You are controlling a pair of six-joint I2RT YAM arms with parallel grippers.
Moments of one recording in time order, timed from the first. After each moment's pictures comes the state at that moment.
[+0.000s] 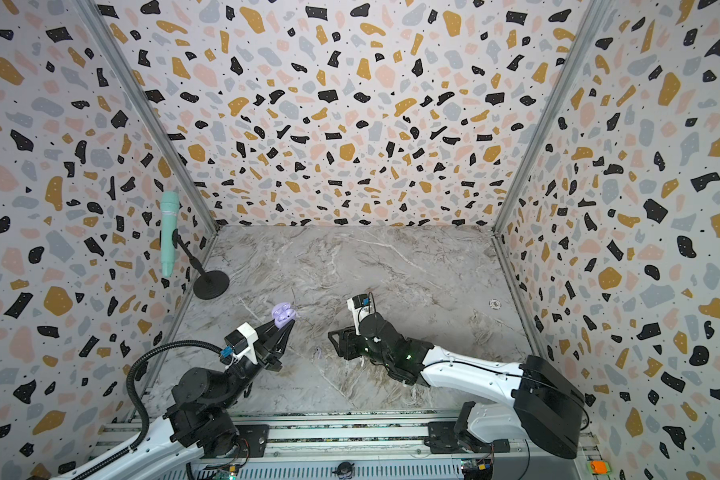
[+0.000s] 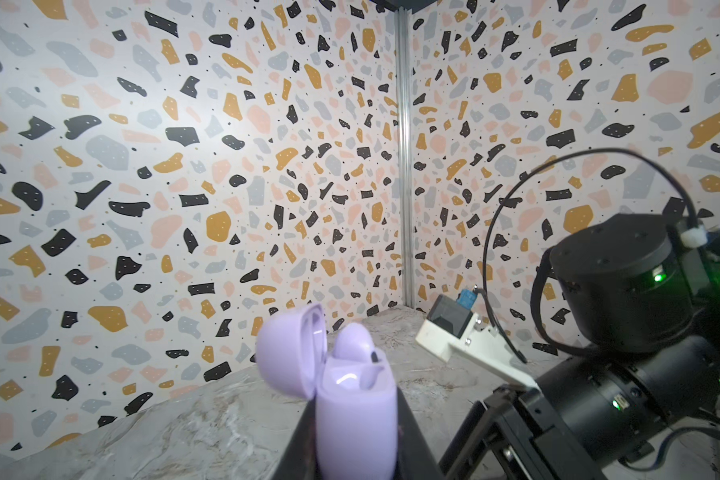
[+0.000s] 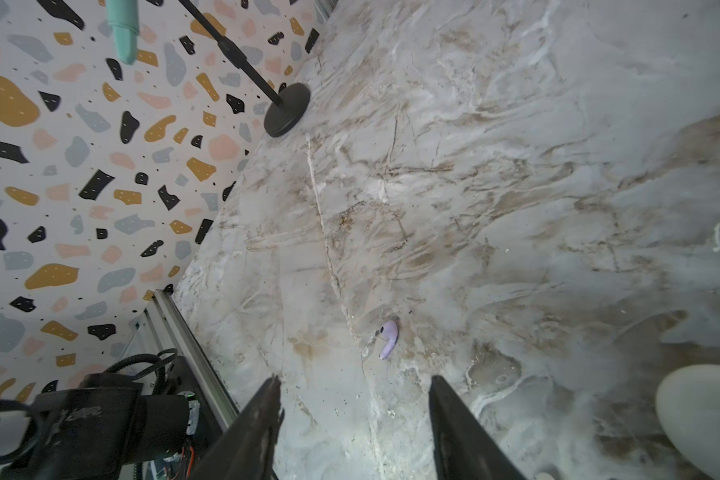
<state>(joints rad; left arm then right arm) -0.89 0.33 0.17 0.47 -0.19 0.10 1.04 1.32 0.70 0.10 0.02 0.70</state>
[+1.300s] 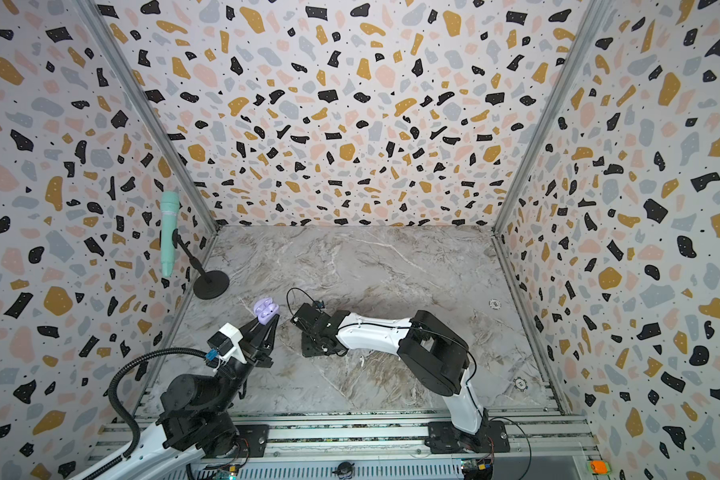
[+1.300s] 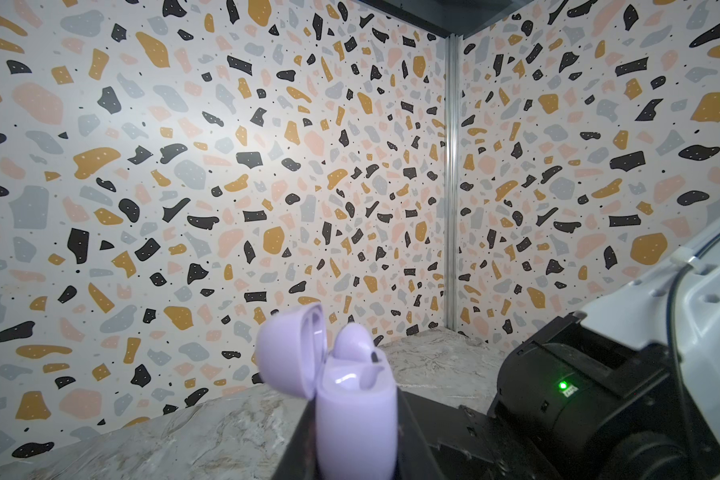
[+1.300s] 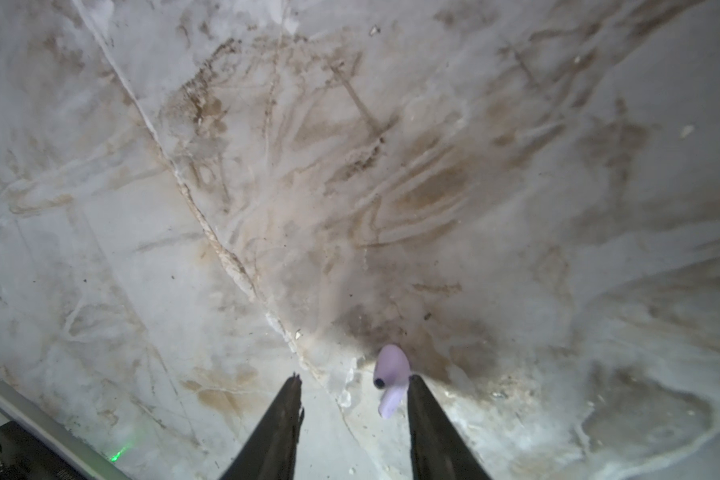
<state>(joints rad) -0.89 0.24 0.17 0.44 -0.30 0.13 1.11 1.99 1.40 -0.50 0.01 0.86</state>
